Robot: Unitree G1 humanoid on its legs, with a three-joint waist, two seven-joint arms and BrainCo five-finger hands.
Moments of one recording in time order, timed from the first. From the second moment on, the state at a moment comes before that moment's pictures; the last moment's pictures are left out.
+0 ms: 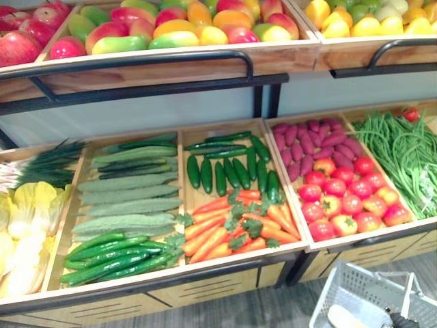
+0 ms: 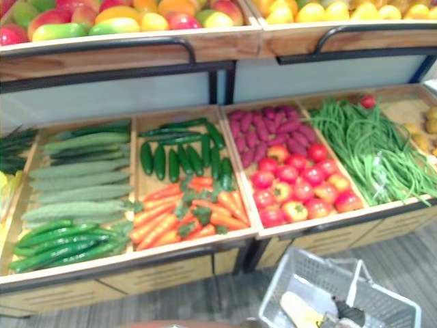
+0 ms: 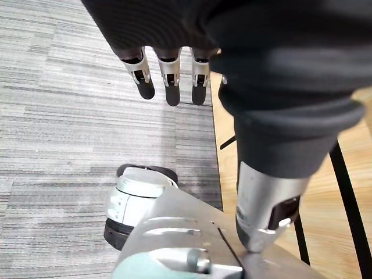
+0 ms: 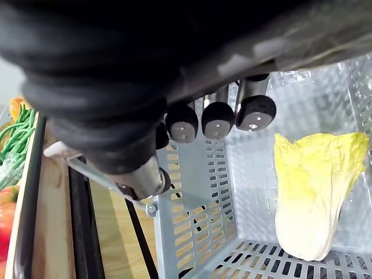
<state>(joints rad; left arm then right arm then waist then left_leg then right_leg) 0.24 0.00 0.50 1.05 0.33 -0.03 0.19 0.11 -0.18 -0.72 0.87 0.03 -0.06 -0.15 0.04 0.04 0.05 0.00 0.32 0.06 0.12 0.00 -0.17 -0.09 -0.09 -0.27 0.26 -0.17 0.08</state>
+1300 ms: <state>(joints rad) 0.23 -0.04 0.46 0.75 0.02 -0.13 0.34 0.16 -0.12 -0.93 1.04 0.07 -0.04 -0.17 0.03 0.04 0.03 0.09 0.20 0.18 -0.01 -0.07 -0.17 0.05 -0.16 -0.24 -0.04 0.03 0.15</state>
